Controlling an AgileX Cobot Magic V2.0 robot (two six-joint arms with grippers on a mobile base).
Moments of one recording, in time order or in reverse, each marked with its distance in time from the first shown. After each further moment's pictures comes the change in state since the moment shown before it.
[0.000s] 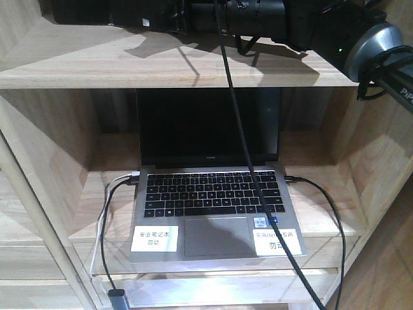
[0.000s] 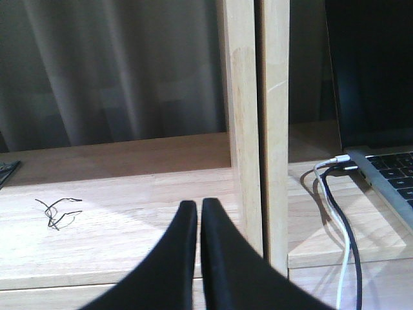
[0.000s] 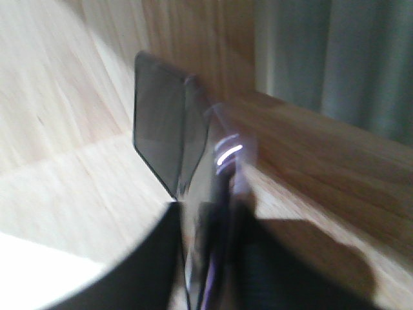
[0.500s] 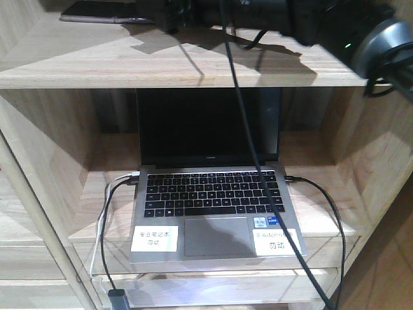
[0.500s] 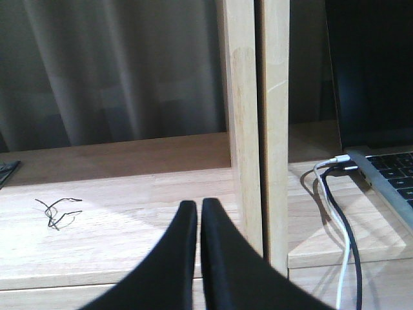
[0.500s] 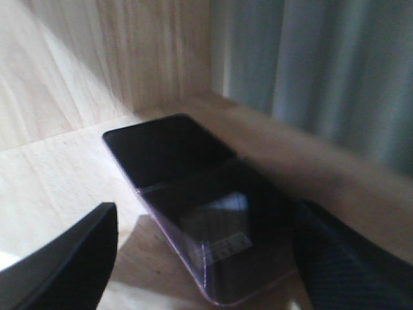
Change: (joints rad) left arm 0.000 0.000 0.000 0.000 0.000 0.000; right arm 0.000 -0.032 0.001 -0.127 -0.083 0.033
